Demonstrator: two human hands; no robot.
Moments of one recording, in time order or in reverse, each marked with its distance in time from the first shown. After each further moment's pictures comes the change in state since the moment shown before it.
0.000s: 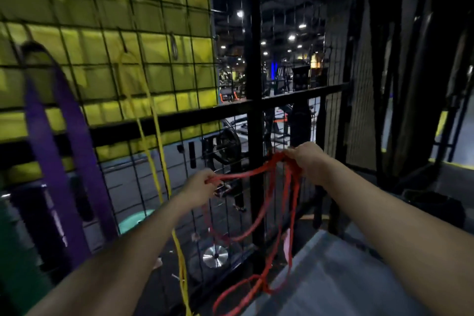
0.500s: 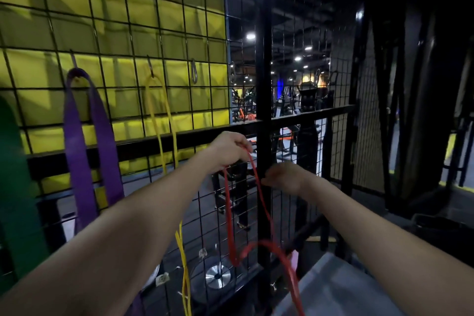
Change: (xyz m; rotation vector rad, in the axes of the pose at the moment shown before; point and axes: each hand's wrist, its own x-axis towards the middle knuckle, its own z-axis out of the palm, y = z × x) left_hand 0.006 0.108 -0.061 -0.140 -0.002 0.194; right_hand -0.033 -0.033 0.037 -0.664 -0.306 -0.211
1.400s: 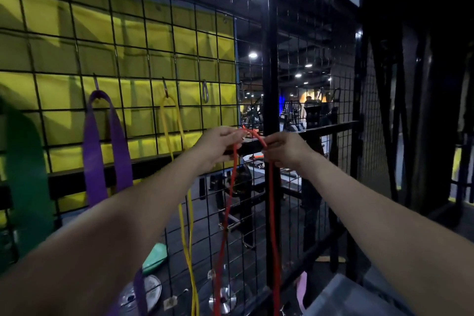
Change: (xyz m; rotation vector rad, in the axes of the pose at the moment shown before) left_hand -0.005 0.008 -0.056 -0.409 0.112 0.012; right_hand 0.014 -0.062 -0.039 0.511 0.289 -0.168
